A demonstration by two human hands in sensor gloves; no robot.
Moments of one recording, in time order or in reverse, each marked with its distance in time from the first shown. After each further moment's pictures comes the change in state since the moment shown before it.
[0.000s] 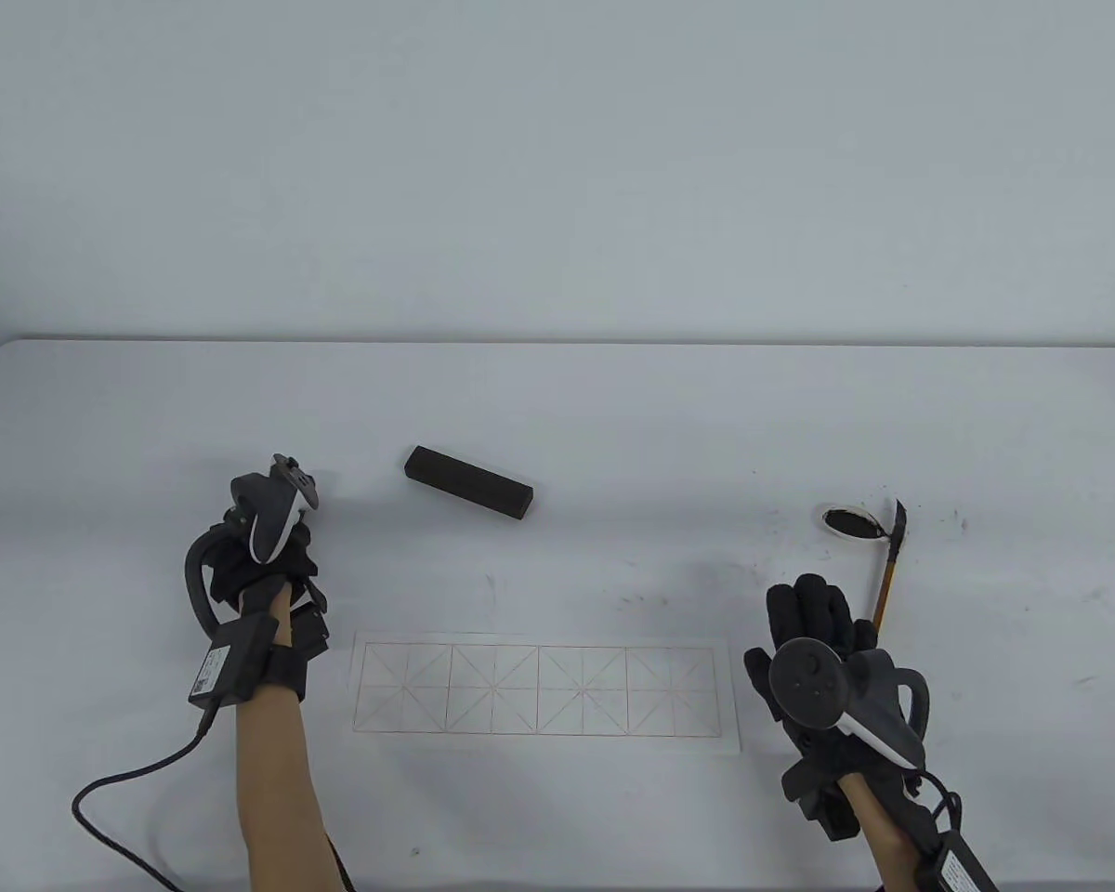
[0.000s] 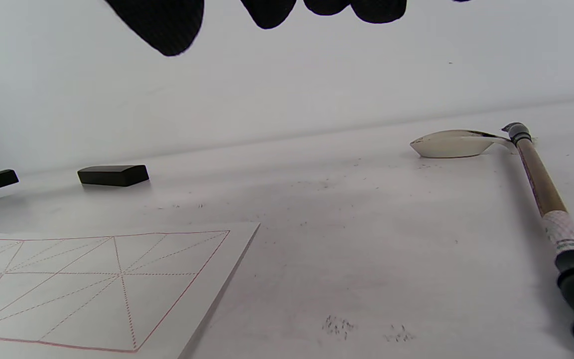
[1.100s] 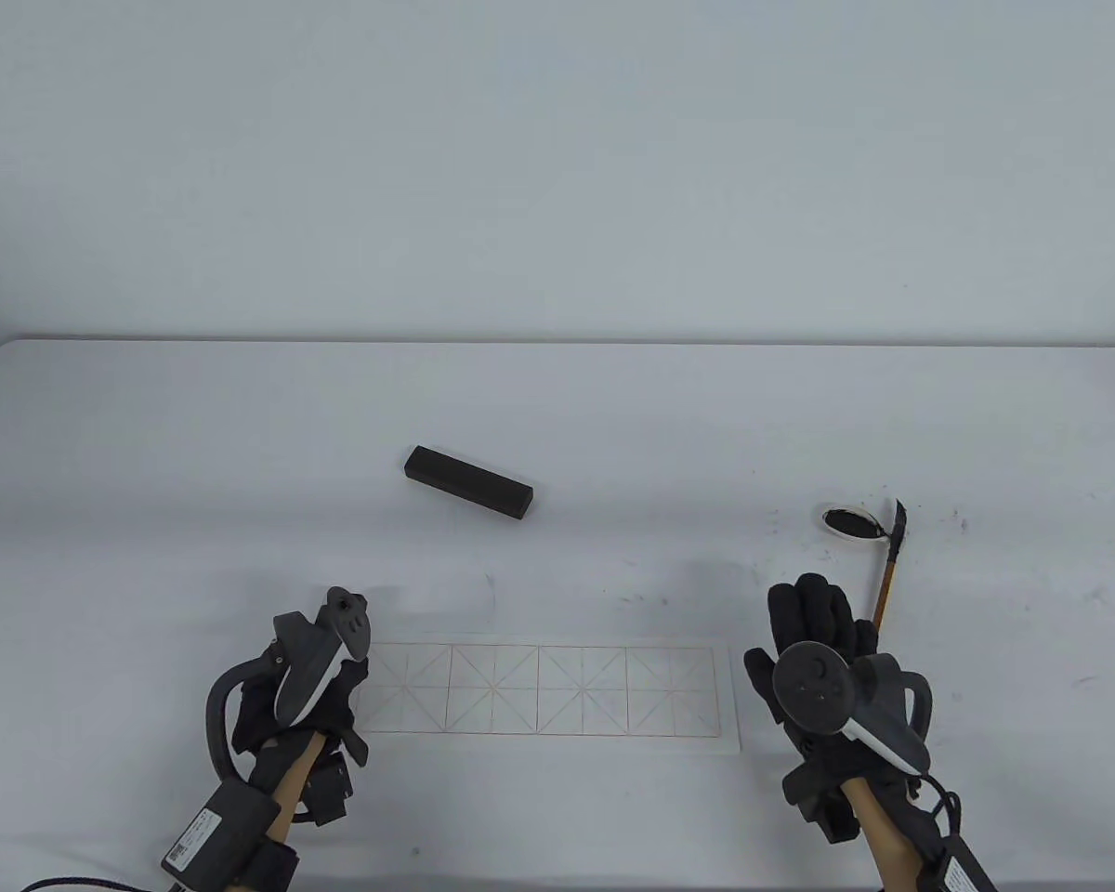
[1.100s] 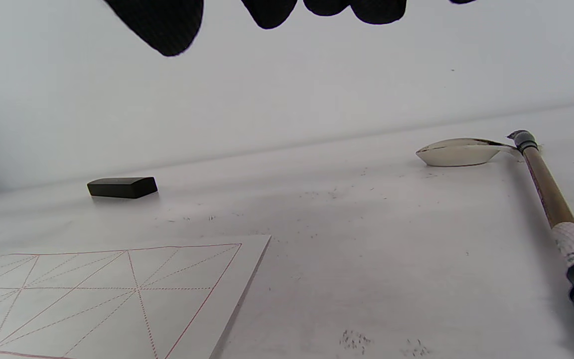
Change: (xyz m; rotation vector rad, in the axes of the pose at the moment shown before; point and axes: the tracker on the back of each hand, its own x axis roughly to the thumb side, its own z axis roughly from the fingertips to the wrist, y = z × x) left_hand -0.028 -0.036 0.138 -0.026 -0.207 -0.044; right_hand 0.001 -0.003 0.004 -0.021 -0.009 -0.022
